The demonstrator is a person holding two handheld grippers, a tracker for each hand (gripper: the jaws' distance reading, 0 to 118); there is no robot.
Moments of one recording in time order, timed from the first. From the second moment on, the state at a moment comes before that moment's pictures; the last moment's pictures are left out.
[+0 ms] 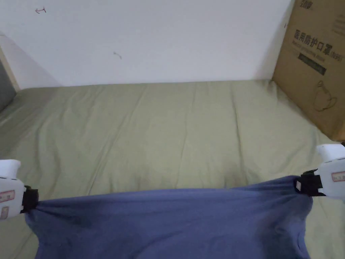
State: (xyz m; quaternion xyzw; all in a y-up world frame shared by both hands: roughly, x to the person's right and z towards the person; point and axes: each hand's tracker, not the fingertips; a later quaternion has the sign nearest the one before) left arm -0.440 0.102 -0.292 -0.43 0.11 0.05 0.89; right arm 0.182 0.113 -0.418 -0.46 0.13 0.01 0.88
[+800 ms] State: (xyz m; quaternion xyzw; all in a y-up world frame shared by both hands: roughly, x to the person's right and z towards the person) left arm -0.418 0.049 -0.129 -0.47 0.12 0.07 0.87; right arm 0.193 0.044 -0.235 -0.51 0.10 0.03 0.85
